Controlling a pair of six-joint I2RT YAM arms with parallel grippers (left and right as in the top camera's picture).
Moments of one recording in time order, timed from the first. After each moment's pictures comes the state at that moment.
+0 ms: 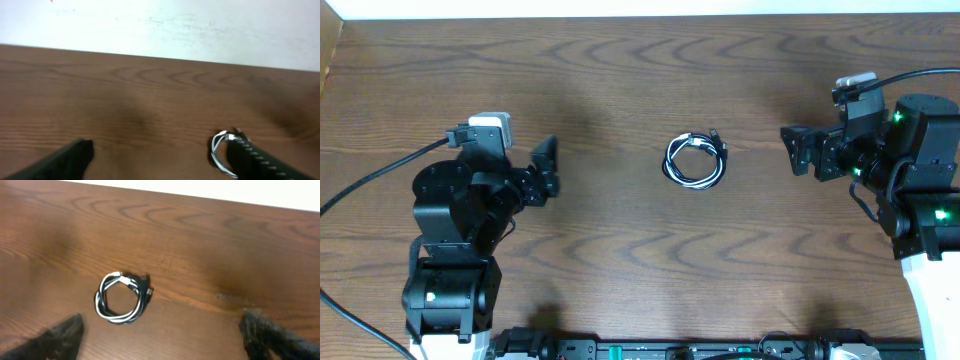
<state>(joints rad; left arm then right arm) -0.01 0.81 0.94 -0.53 0.21 -0.15 0.02 1.11 1.15 -0.70 -0.31 -0.07</state>
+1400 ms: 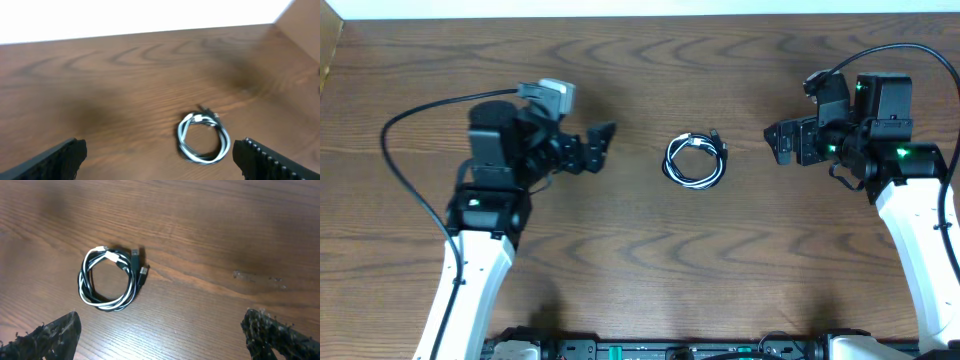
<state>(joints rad) -0.11 1.18 0.94 -0.27 0.47 -0.04 0.02 1.38 1.16 -0.67 -0.32 -0.09</state>
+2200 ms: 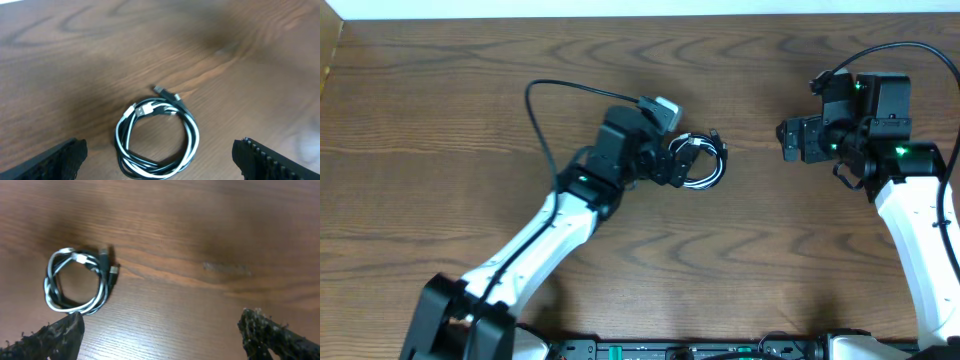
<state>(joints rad) -0.52 1.53 0.94 -0.04 0.21 -0.09 0.02 1.39 1.16 -0.67 -0.17 -0.05</state>
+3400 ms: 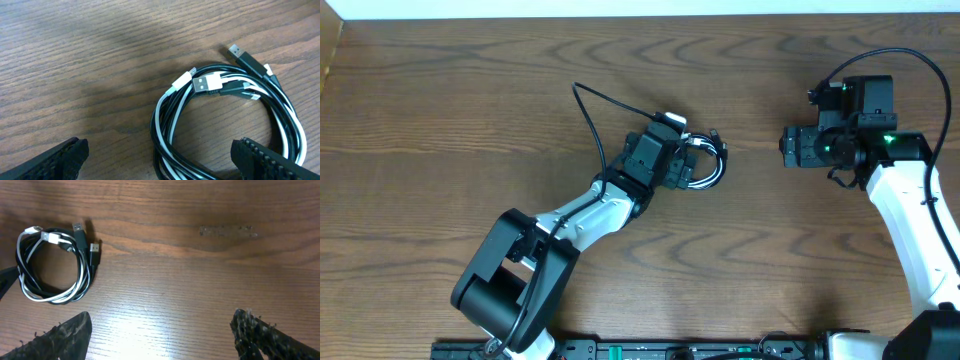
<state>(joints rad) -0.60 1.80 0.94 0.08 -0.11 -0.15 0.02 1.48 1.16 -0.74 -0.12 0.00</state>
